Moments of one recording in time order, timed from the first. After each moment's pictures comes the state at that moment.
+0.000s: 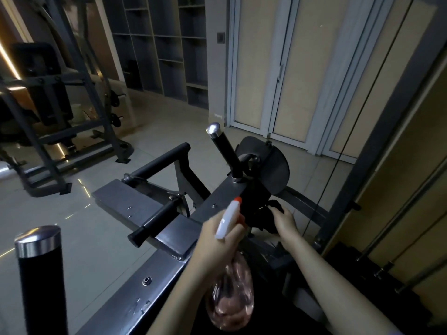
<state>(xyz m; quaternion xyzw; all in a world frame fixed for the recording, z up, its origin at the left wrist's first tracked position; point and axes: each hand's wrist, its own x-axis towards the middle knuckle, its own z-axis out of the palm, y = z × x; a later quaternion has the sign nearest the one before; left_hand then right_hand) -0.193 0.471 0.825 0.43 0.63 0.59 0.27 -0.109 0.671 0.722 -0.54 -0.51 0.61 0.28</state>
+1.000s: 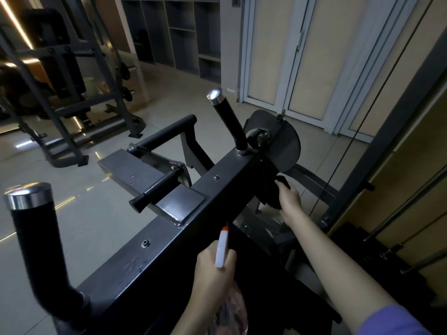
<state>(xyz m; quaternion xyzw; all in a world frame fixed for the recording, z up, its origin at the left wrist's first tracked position) -0.143 0.430 0.737 0.28 0.74 0.55 0.27 -0.111 0.687 0.695 -0.52 -0.44 0.66 0.32</state>
